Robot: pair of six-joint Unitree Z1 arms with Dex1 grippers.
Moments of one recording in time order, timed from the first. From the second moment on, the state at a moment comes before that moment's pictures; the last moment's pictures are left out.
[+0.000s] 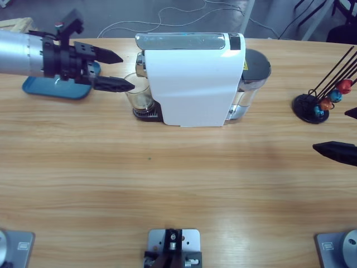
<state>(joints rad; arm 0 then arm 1) -0.44 1.74 -0.90 -0.13 -0.66 0.51 0.70 1.01 -0.80 0.57 -0.07 0.00</state>
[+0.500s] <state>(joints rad) -0.44 1.85 -0.90 -0.21 -0.69 0.55 0.70 1.07 -0.81 0.59 -0.06 0.00</state>
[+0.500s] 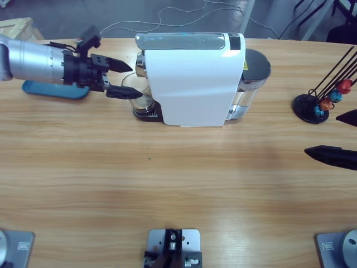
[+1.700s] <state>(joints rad) -0.45 1.92 -0.90 -0.26 -0.63 0.55 0.70 1.10 -0.84 0.60 -0.05 0.00</state>
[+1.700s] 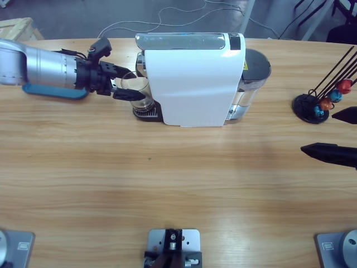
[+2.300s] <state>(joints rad) -0.43 1.90 -0.87 -0.27 -0.63 0.54 0.70 1.10 -0.84 0.60 -0.05 0.00</state>
